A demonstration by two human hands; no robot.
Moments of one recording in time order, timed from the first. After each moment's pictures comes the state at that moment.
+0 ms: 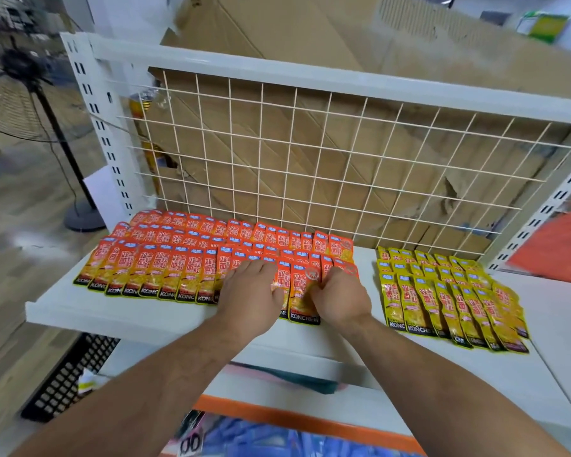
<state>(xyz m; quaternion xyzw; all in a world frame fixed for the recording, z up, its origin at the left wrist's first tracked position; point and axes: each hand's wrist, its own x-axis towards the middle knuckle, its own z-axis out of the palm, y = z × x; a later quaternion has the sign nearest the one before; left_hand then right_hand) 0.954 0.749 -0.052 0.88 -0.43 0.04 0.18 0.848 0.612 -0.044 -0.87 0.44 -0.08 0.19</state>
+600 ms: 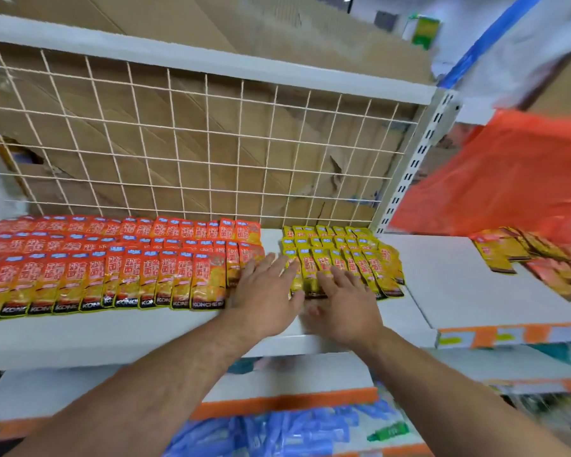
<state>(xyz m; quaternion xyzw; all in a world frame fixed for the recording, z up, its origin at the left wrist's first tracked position) 0.826 0.643 -0.048 0.79 -0.60 -0.01 0.12 0.676 0.563 -0.041 -0.90 0.43 0.00 0.04</state>
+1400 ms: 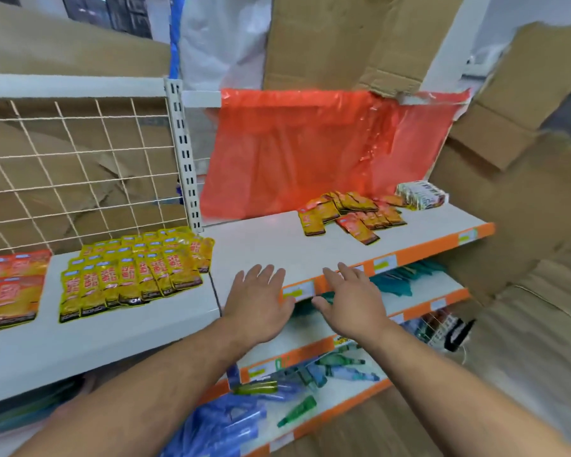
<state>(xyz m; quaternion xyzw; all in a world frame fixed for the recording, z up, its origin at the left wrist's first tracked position) 0.469 0.475 -0.040 0.71 -0.70 -0.02 0.07 0.280 0.433 -0.011 -0.82 0.57 -0.02 0.06</state>
